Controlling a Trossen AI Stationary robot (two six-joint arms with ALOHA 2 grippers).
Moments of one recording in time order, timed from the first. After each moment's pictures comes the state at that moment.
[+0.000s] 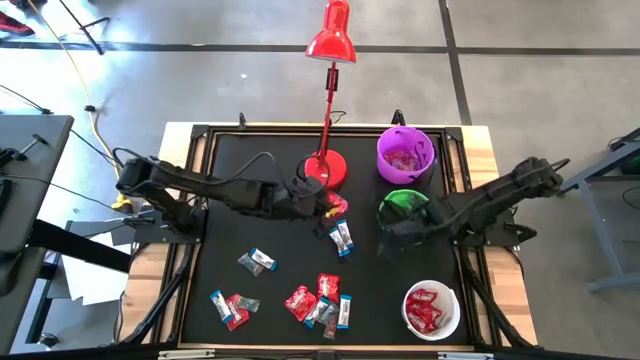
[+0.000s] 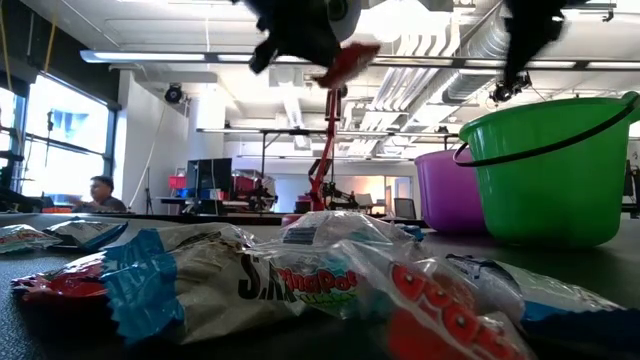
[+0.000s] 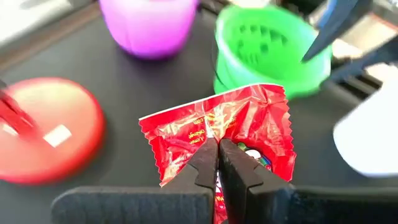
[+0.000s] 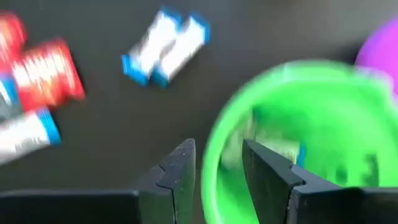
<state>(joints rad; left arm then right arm) -0.14 1.62 1.29 -0.35 -0.39 -0.56 0.38 1.43 1.29 -1.17 0.34 0.88</state>
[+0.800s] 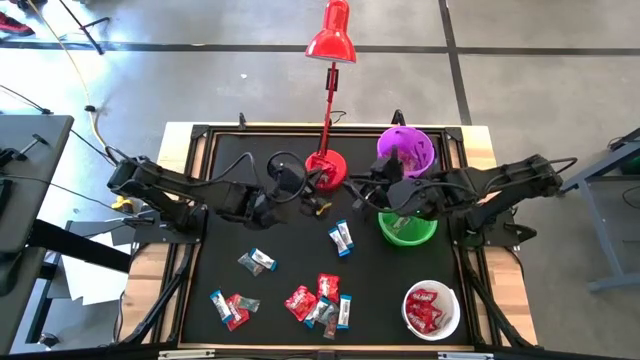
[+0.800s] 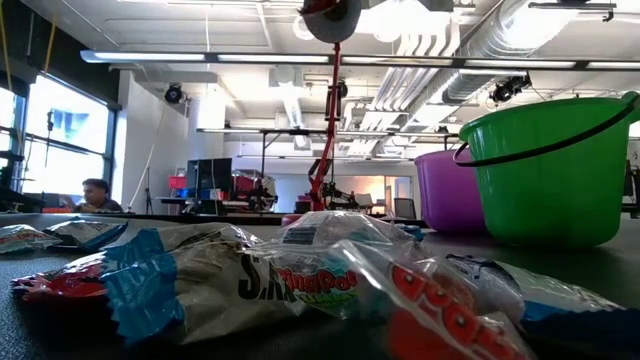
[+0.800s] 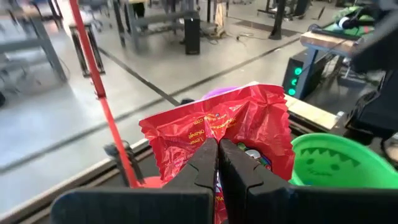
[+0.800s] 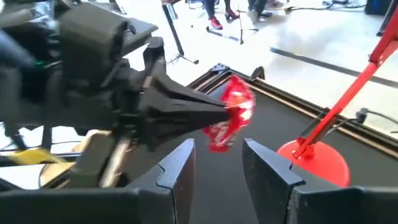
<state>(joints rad) -0.24 1.56 1.41 -0.34 -1.01 -0.44 0.30 1.43 1.57 -0.66 0.73 0.68</state>
